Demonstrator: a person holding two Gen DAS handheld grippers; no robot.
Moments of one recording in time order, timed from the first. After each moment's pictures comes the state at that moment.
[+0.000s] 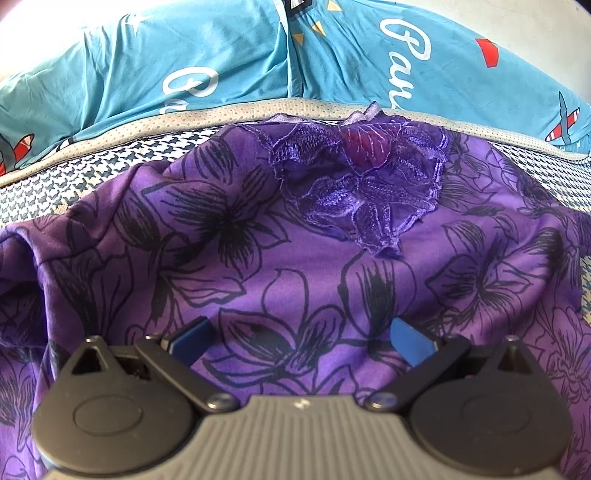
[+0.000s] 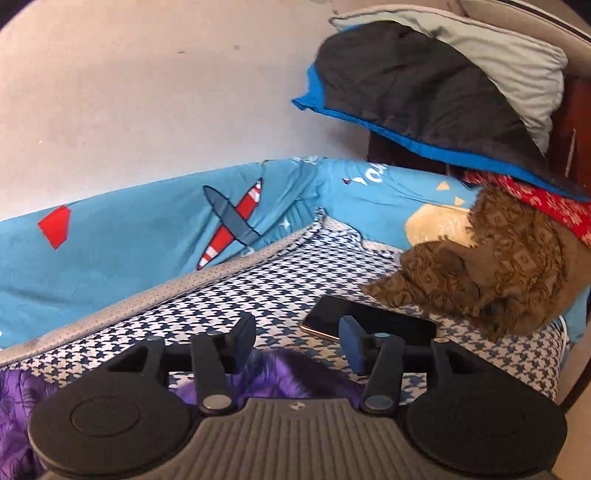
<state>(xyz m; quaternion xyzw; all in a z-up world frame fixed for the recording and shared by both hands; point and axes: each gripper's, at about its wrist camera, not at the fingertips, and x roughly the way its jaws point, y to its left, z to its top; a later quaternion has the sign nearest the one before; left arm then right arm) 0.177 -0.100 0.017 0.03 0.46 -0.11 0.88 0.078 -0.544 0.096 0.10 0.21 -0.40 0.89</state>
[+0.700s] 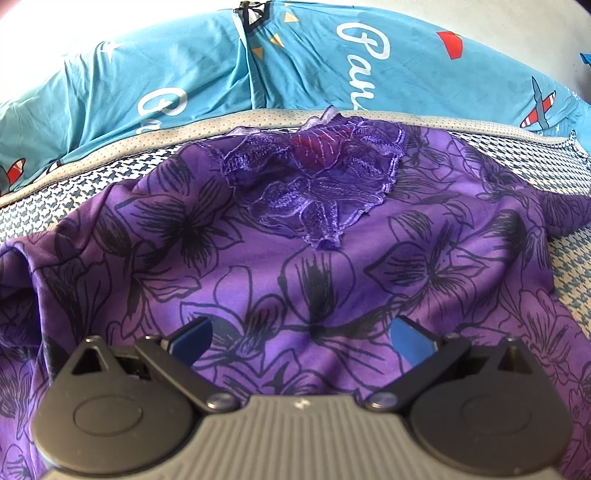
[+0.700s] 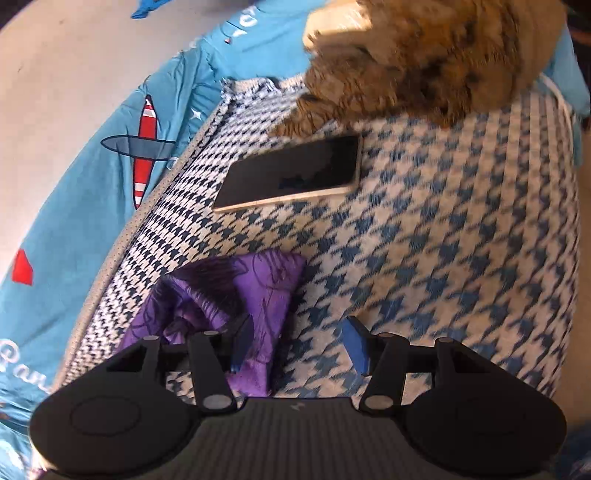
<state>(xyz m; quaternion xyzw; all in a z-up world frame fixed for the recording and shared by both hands) 0.151 -0.130 0.026 0.06 0.45 -0.13 0.88 0.006 -0.635 0.031 0.42 0.30 -0.33 0.80</state>
